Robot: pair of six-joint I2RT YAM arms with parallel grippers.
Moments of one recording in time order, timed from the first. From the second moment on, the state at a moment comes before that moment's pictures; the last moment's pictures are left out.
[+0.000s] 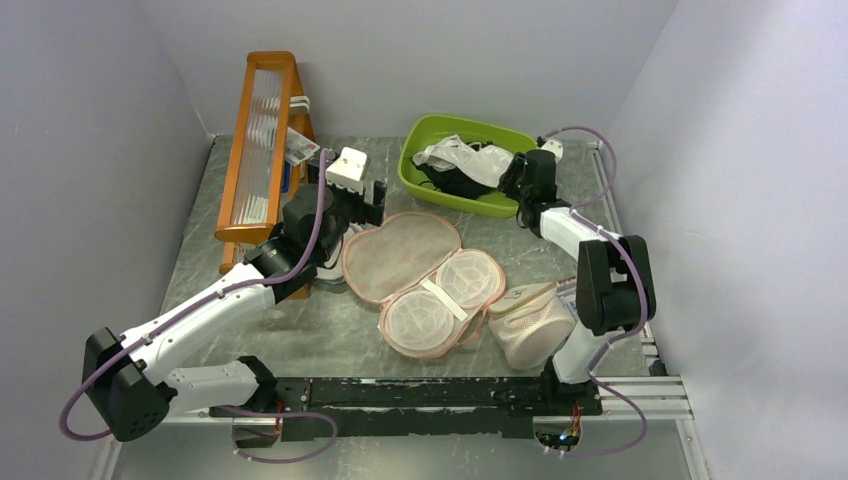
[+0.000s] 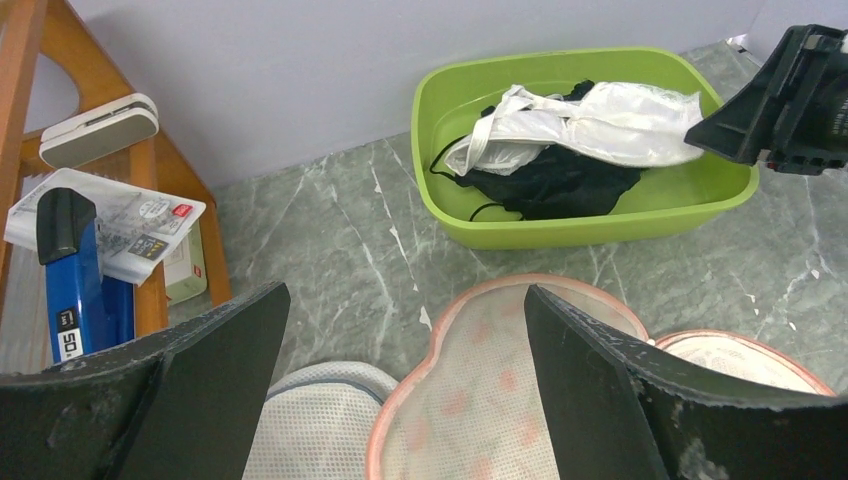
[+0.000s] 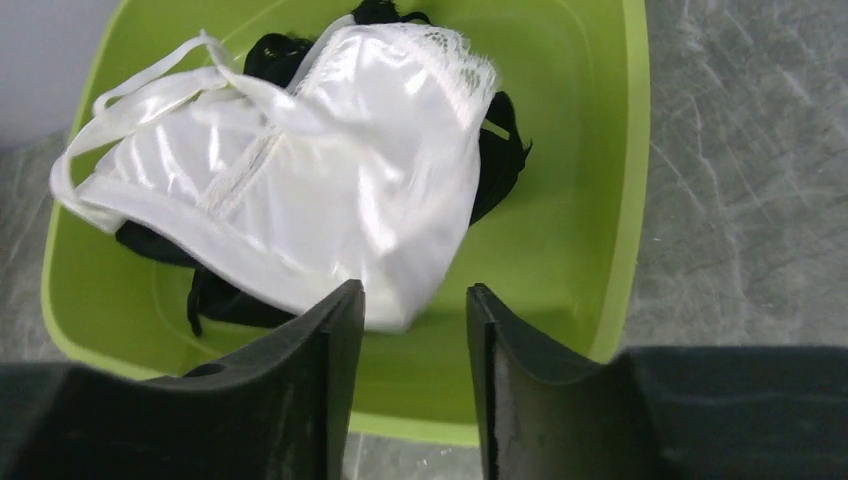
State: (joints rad) left arm -0.76 1.15 0.97 0.09 -0.44 0.04; right arm 0.14 1.74 1.06 0.23 0.13 0.44
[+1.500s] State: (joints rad) left arm -0.69 1.75 1.25 -0.19 -0.26 0.04; right arm 0.46 1.17 0.47 0.39 0.33 0.20
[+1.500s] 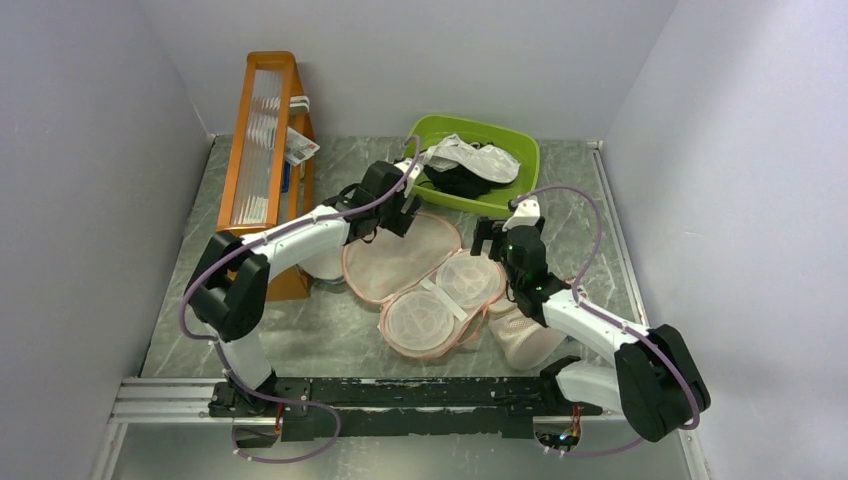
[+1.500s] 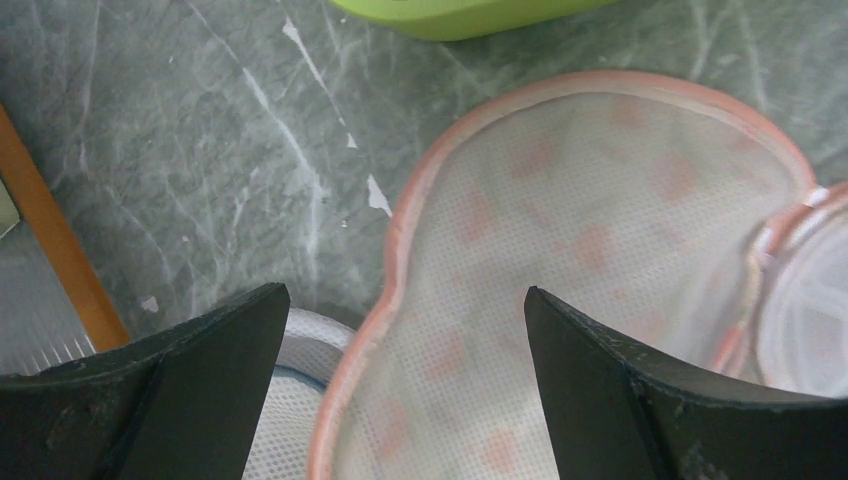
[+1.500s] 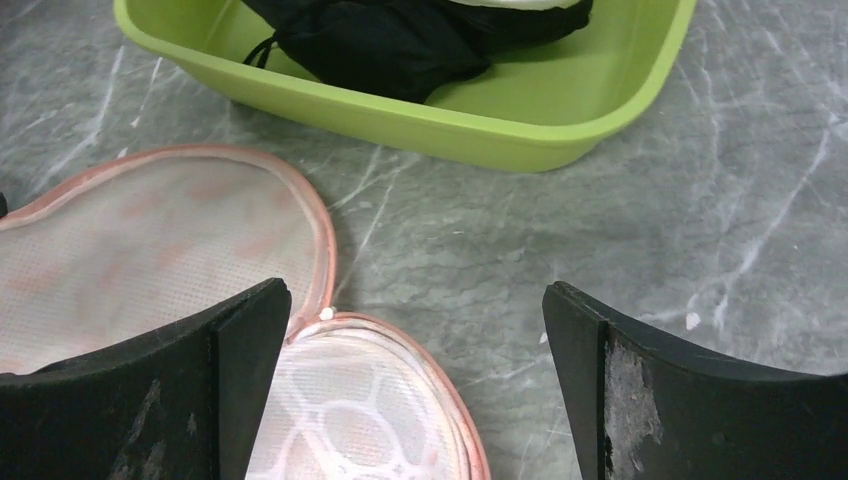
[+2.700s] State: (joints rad) left arm -0.54 1.98 1.49 -0.45 0.05 0.00; right arm 0.45 1.21 0.44 0.49 0.37 0.20
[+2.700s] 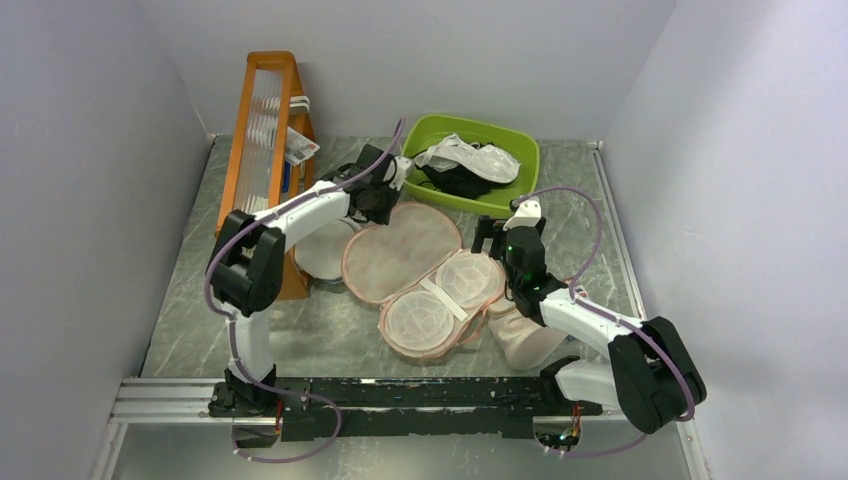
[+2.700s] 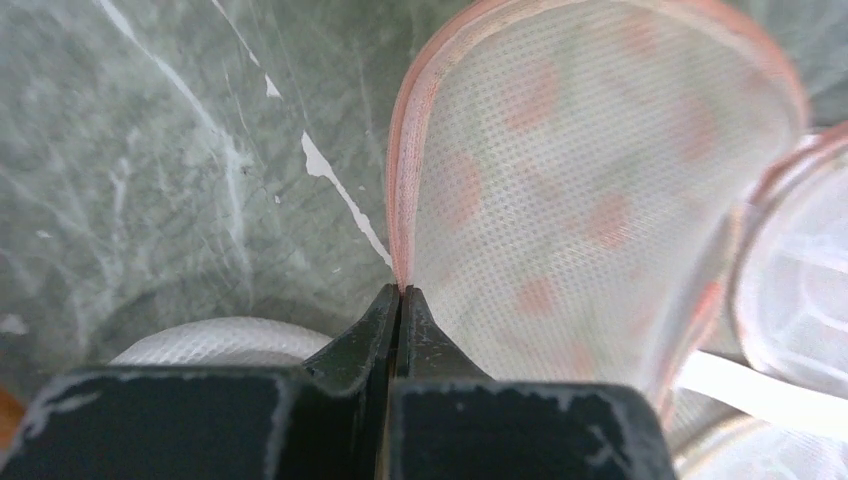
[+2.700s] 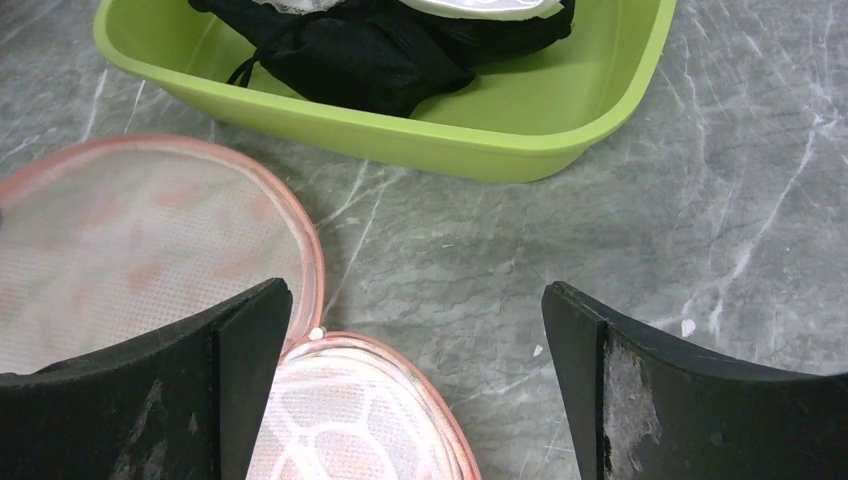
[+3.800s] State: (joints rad) left arm -1.02 1.79 1.39 -0.28 0.29 -0.09; right arm 0.20 1.00 0.32 0.43 0.43 0.43
